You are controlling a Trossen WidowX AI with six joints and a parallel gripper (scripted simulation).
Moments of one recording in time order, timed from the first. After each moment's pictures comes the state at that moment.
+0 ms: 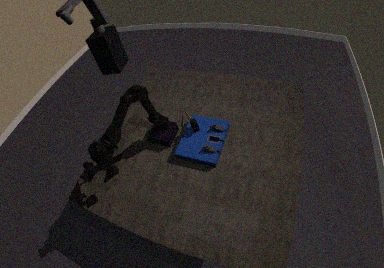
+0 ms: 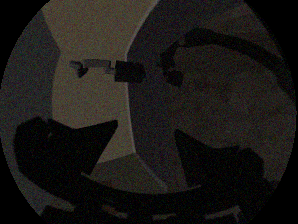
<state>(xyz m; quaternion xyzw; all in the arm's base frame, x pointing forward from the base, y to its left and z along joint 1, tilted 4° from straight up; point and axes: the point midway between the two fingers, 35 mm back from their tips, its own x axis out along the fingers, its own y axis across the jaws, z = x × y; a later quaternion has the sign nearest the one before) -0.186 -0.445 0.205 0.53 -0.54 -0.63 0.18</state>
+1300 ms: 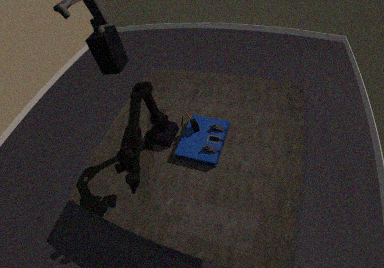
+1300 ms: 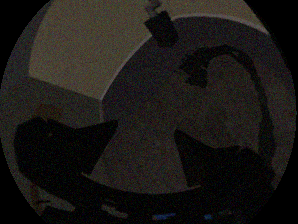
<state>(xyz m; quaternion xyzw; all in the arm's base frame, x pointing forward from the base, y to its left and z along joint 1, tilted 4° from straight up) -0.001 -0.434 0.178 0.55 -0.16 -0.71 0.42</state>
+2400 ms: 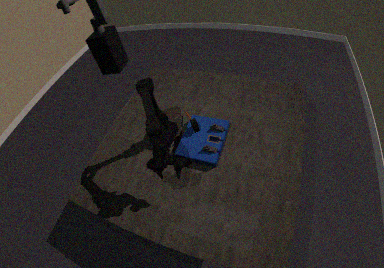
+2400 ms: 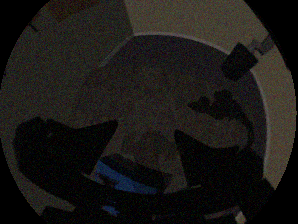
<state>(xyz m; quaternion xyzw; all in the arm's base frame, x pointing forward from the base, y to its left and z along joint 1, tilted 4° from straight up) 0.150 -0.351 0.151 0.39 0.25 -0.58 0.67</state>
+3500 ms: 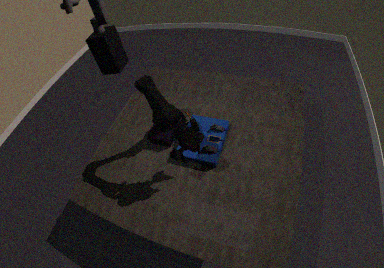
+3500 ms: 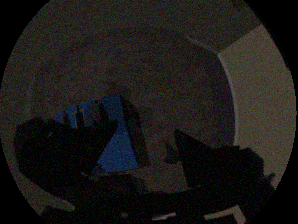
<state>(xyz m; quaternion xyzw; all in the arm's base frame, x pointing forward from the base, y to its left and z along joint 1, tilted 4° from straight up) 0.234 -0.230 0.132 0.08 0.53 -0.28 0.80</state>
